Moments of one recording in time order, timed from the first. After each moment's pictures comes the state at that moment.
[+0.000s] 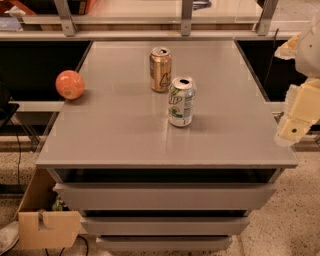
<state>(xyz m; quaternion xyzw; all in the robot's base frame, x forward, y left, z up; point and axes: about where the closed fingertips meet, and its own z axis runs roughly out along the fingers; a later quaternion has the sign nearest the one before) 0.438 -0.214 0.985 -0.60 0.78 -0.04 0.17</state>
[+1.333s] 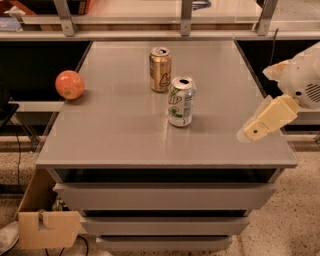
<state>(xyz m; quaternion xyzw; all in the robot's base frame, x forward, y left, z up) 0.471 -0.196 0.941 -0.49 0.81 0.08 0.31</state>
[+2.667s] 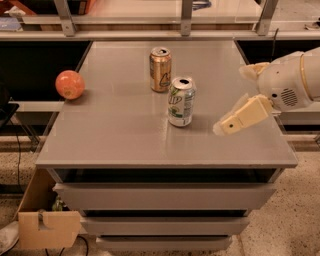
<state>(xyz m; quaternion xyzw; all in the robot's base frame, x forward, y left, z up) 0.498 -0.151 0.934 -0.48 0.76 0.17 0.40</state>
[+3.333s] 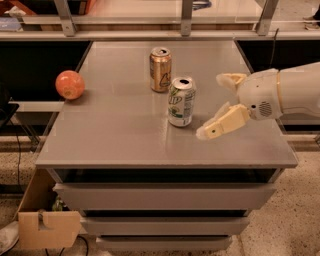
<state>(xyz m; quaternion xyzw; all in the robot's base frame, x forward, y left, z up) 0.511 -0.115 0.909 -0.49 0.71 0.25 0.44</state>
